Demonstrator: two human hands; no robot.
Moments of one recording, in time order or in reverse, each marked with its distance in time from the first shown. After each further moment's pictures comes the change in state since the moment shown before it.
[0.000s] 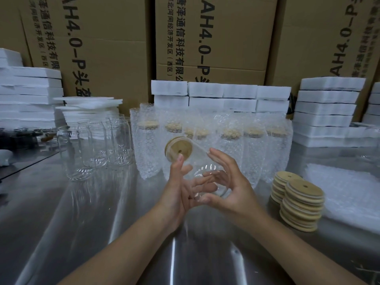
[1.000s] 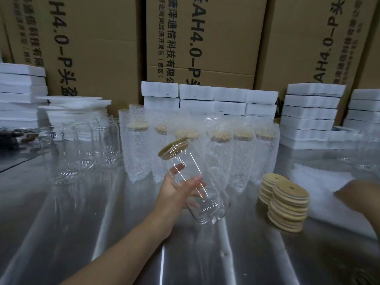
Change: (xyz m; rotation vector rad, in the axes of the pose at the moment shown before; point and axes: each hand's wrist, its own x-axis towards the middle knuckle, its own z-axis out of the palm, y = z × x) left_hand 0.000 -0.014 0.008 0.192 0.038 0.214; right_hand -0.042 0.107 -0.293 -1.176 0.165 1.173
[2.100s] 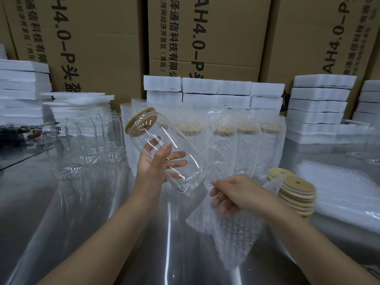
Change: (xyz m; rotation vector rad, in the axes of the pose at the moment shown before) left_hand 0.017 0.030 -0.025 -0.031 0.144 0.215; right_hand -0.216 -0.194 0.009 0.849 -0.678 -0.556
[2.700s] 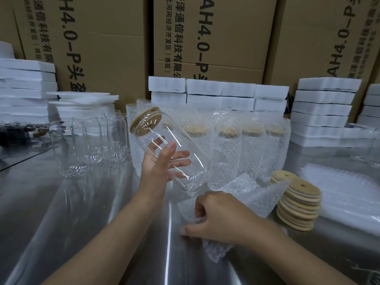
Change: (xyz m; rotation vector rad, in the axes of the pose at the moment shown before) left_hand 0.002 0.001 -0.002 0.005 0.002 0.022; right_hand -0.009 -0.001 0.047 -0.916 0.059 -0.387
